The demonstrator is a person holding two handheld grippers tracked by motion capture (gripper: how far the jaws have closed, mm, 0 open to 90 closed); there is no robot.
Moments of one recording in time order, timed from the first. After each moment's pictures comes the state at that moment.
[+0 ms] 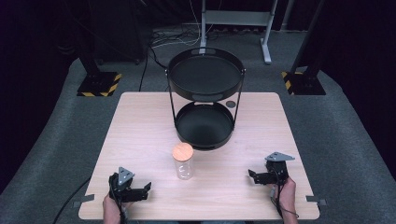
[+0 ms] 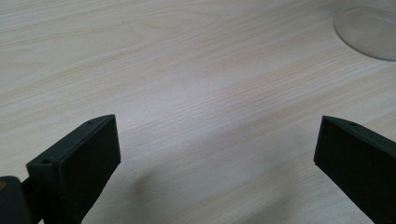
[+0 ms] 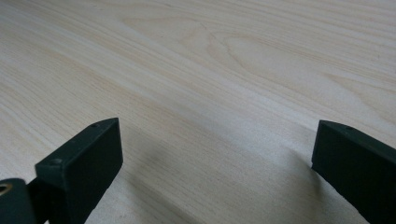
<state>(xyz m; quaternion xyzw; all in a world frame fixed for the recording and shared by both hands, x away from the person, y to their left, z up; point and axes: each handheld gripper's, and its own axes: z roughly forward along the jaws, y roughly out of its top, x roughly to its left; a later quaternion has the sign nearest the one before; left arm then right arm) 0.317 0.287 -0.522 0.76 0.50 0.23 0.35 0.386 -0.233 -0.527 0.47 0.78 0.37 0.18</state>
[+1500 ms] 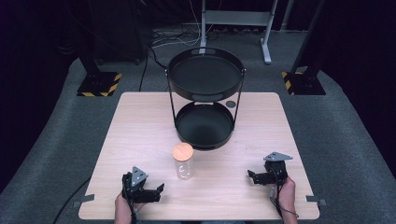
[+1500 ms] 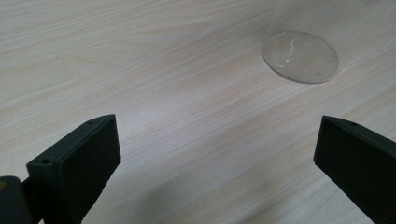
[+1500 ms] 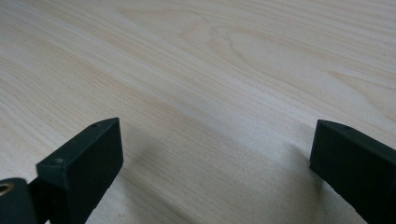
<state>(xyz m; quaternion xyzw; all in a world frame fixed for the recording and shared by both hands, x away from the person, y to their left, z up) 0.314 0.246 -0.511 0.78 0.46 0.22 0.37 0.387 -0.230 -0.527 0.46 0.79 0.35 0.18</state>
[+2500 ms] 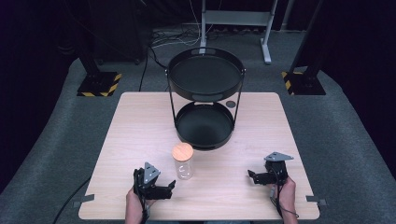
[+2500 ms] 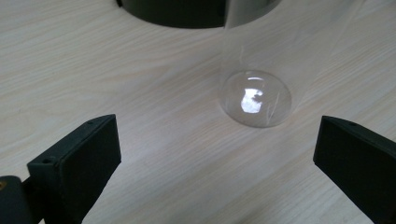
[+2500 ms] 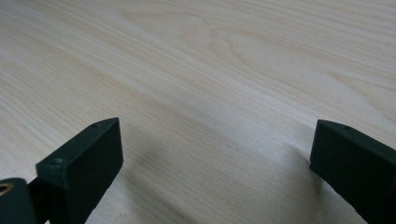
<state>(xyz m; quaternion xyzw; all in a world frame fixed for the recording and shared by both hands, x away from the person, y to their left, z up) 0.321 0.208 -0.492 0.79 0.43 0.23 0.38 0.387 -0.231 -0.527 0.46 0.79 0.36 0.18</state>
